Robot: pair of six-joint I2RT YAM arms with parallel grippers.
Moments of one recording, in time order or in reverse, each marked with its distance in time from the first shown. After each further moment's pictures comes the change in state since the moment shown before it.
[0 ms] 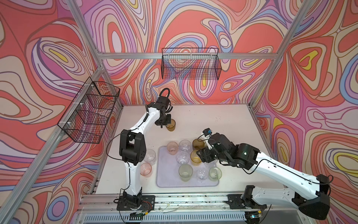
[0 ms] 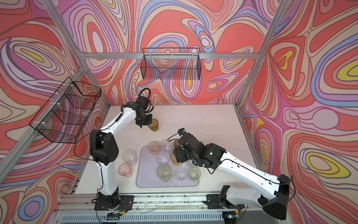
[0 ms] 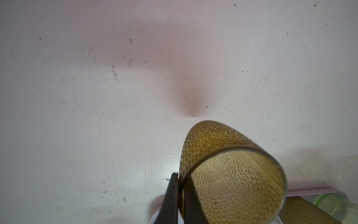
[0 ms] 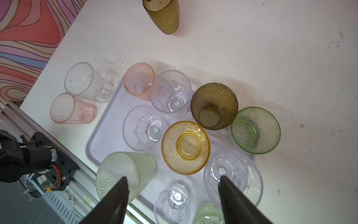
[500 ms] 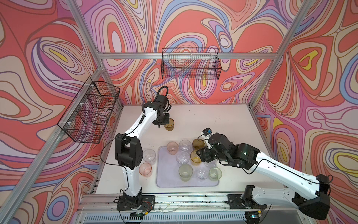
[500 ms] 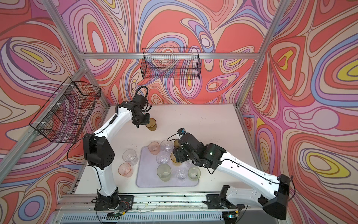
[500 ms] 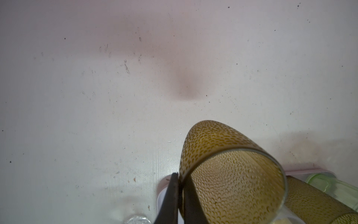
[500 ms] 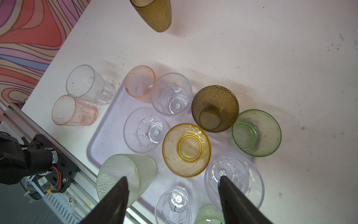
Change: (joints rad) left arm 0.000 -0.106 -0.042 -0.048 -0.007 0.015; right arm 0.000 0.000 -0.006 0.017 0.002 -0.002
